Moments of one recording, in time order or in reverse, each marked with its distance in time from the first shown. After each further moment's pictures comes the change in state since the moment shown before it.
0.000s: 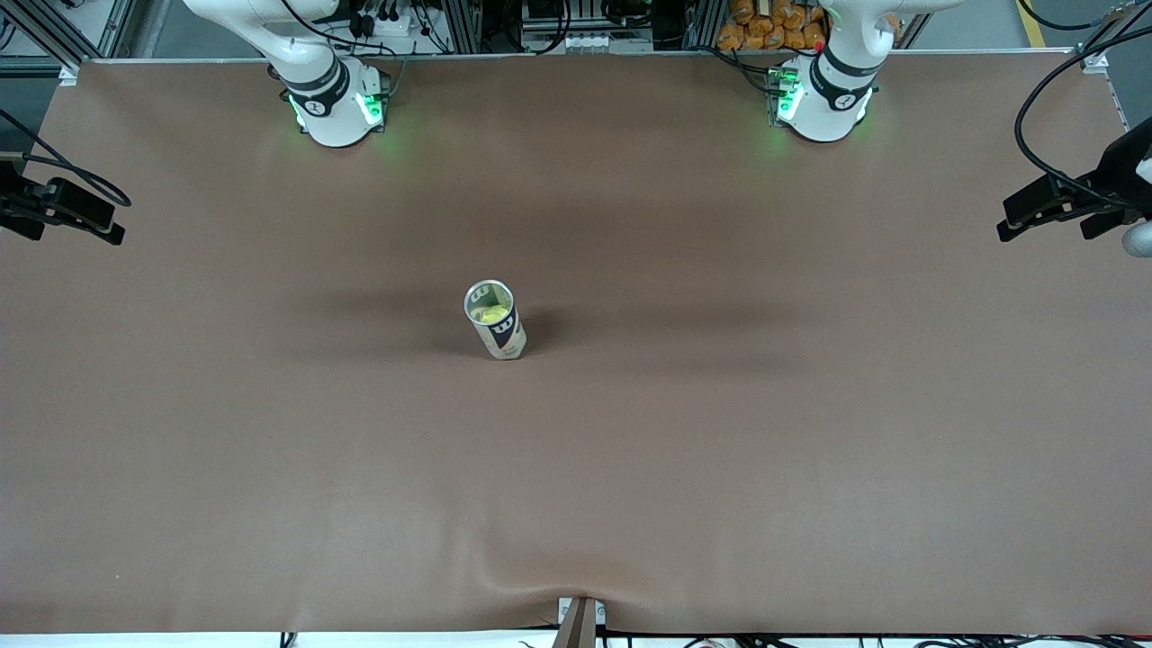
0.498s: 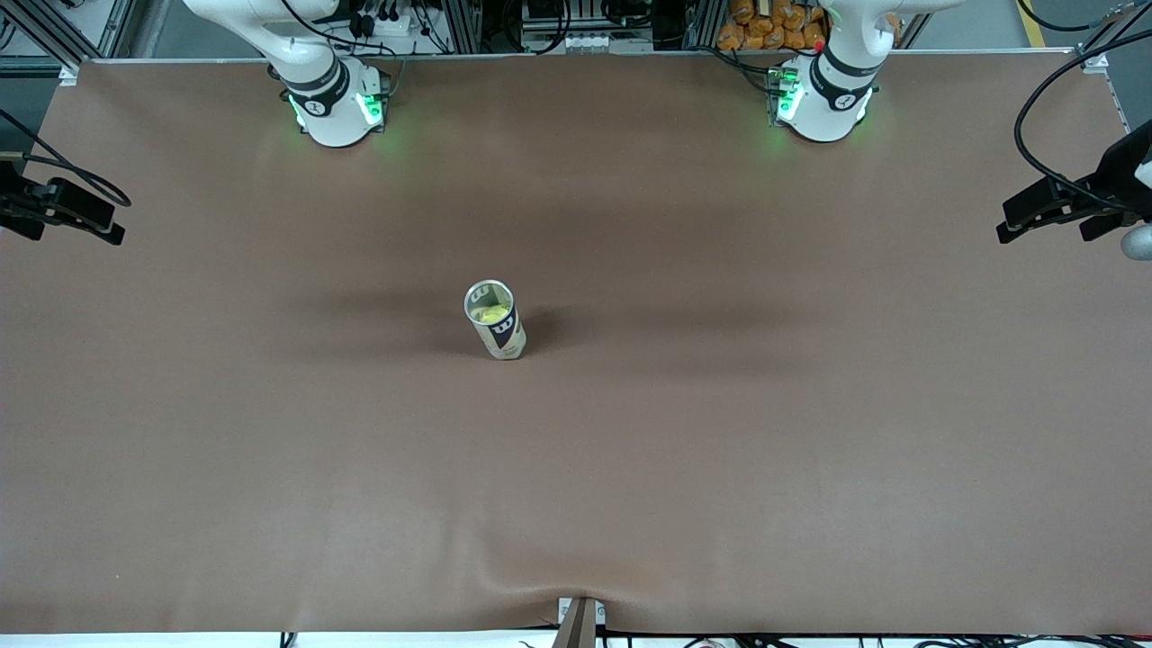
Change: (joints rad) left arm 0.000 0.002 0.000 0.000 0.000 0.001 0.000; right arm 0.000 0.000 0.000 0.000 0.000 0.000 0.000
